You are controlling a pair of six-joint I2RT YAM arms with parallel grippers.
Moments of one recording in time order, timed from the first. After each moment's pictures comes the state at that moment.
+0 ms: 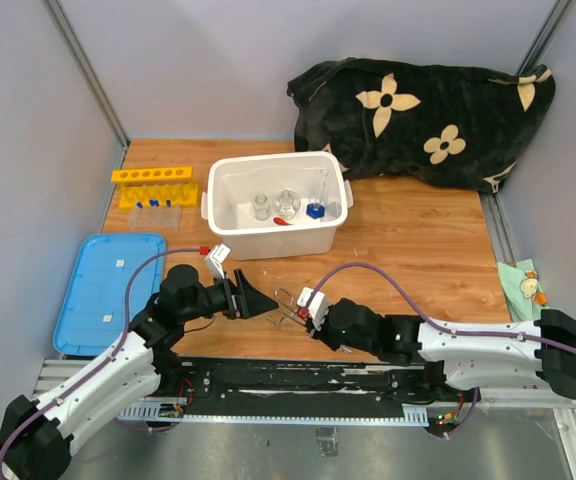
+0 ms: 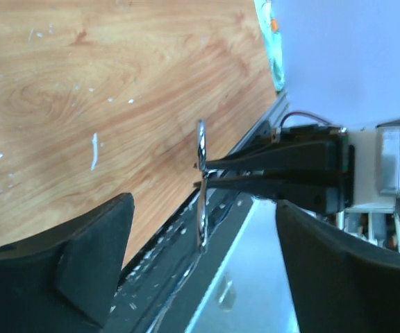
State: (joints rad) left arm -0.59 0.63 0.23 0.07 0.50 -0.90; right arm 1.30 1.07 0.44 0.03 0.19 0.00
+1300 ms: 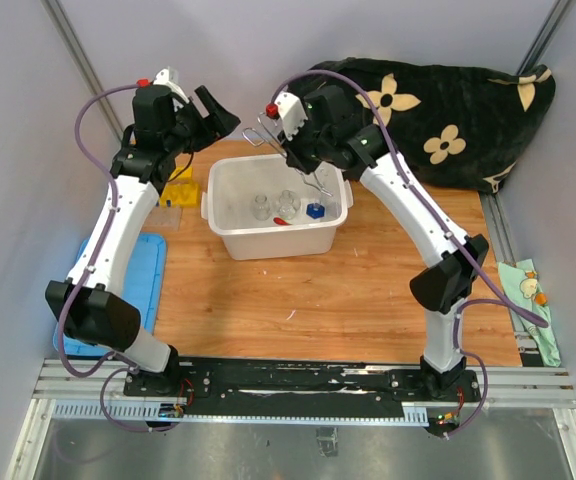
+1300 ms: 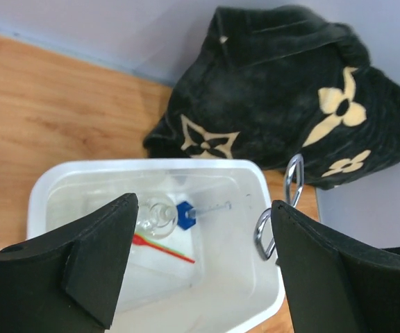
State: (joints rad) left arm -0.19 1.52 1.67 -0.41 0.14 -0.62; right arm 0.65 1.94 2.22 -0.87 -0.15 -0.31
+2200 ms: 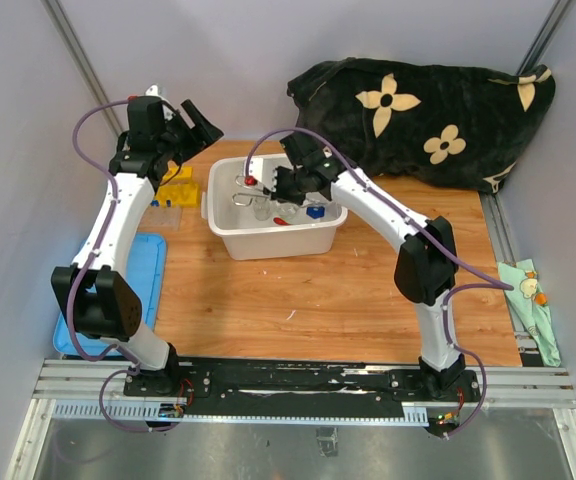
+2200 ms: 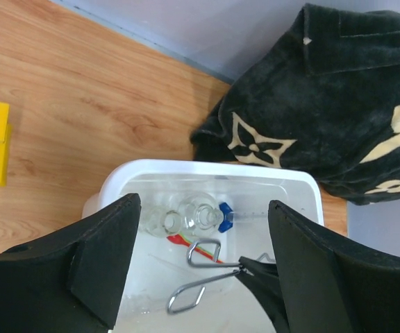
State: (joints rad) left arm -0.07 1.58 1.58 -0.40 0.18 -0.63; right arm 0.67 2.08 1.99 -0.72 -0.28 -0.82
